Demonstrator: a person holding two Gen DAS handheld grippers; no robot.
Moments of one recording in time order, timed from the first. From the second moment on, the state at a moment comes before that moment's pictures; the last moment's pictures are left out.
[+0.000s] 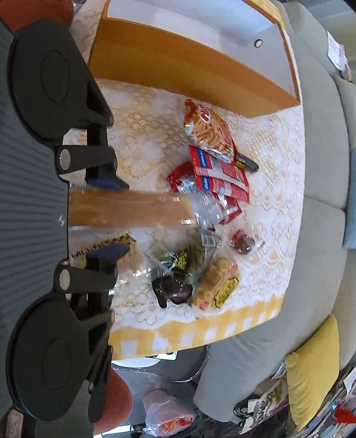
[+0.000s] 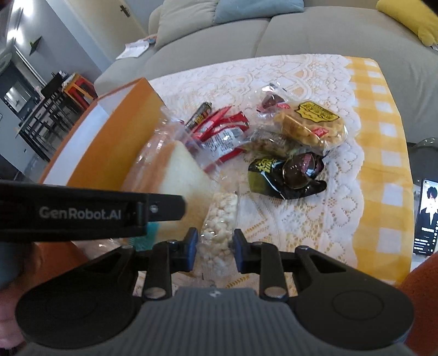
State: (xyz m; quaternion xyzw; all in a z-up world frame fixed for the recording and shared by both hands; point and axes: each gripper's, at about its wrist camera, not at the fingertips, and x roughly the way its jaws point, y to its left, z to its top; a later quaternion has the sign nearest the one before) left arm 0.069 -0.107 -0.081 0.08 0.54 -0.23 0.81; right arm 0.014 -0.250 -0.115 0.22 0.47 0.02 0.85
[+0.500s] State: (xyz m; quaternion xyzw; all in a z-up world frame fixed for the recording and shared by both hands) left arm 0.066 -0.102 -0.090 0.09 0.53 -0.24 0.81; right arm 0.015 -0.254 -0.119 0.21 0.49 -0.01 0.85
